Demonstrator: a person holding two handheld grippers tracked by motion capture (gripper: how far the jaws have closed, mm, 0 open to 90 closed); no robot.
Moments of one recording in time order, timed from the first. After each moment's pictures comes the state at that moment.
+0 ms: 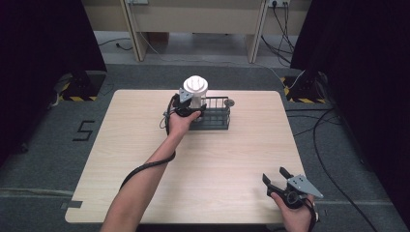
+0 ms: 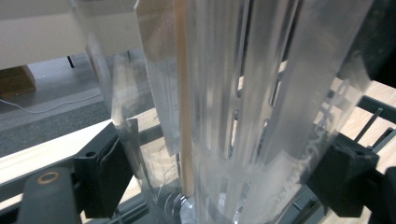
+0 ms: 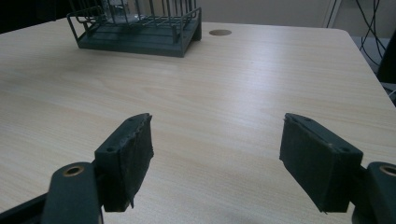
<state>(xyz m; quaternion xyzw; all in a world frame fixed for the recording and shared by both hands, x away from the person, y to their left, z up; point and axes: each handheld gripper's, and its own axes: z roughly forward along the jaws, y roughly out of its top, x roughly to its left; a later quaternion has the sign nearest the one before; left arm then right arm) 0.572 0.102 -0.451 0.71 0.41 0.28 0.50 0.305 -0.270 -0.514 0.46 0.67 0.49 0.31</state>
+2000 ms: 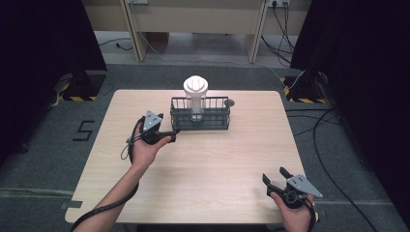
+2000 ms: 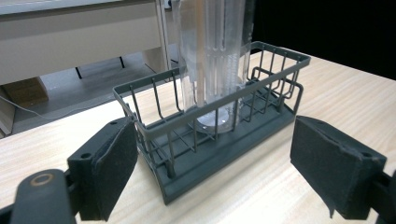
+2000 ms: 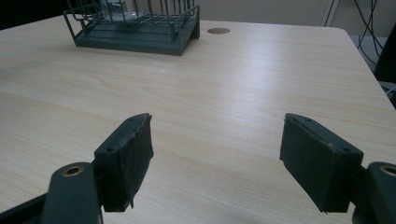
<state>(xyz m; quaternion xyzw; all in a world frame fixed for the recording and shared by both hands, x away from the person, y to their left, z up) 0.452 0.188 -0.441 0.71 0.38 0.30 0.52 0.306 -0.270 -0.514 0.46 0.67 0.48 0.31</state>
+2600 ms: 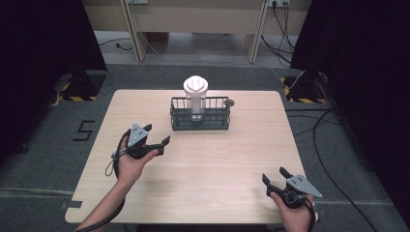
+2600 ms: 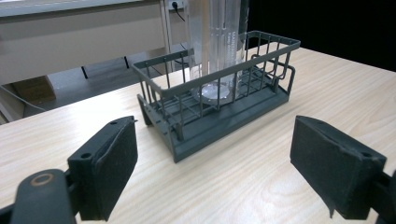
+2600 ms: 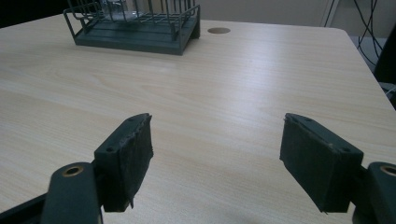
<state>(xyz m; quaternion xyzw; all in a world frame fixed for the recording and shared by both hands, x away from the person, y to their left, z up) 0.409 0.223 -0.451 0.70 0.38 0.30 0.52 0.306 -0.269 -0.514 0.46 0.68 0.48 0.31</state>
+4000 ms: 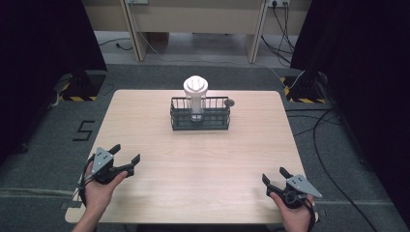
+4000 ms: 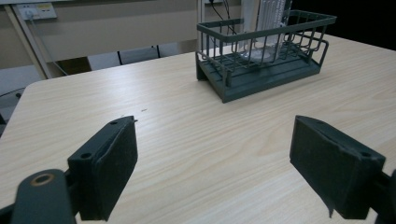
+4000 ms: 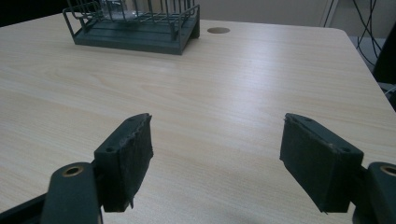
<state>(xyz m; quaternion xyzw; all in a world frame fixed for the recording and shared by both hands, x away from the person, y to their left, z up) 0.339 0.301 -0.476 0.67 0.43 0.33 0.50 0.306 -0.269 -0.514 0.46 0.68 0.48 0.31</state>
